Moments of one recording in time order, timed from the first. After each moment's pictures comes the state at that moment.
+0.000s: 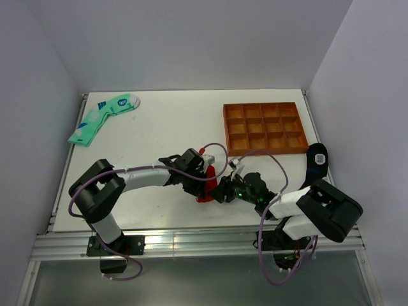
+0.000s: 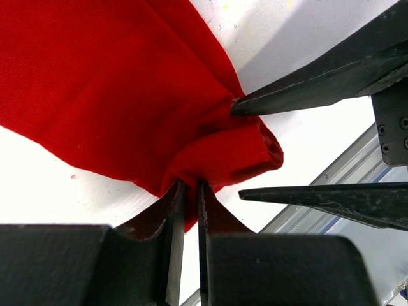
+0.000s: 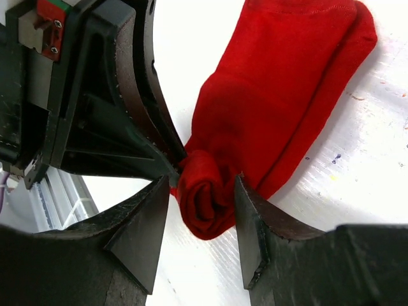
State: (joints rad) left arm -0.88 1.69 0.94 -0.28 0.29 -0.43; right arm 0.73 1.35 0.12 0.87 -0.27 0.56
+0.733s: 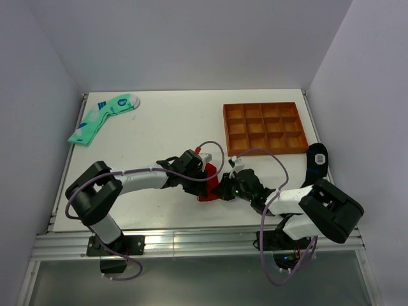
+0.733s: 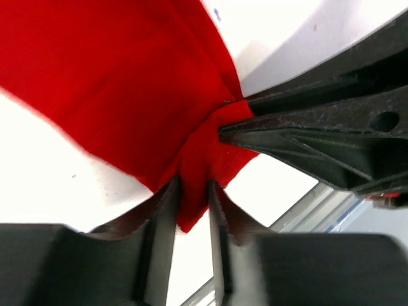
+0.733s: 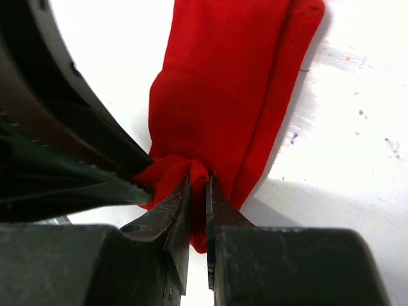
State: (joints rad) left arm -0.88 1.67 0.90 -0.21 0.27 -0.52; right arm 0.74 1.35 0.20 0.62 -0.13 0.63
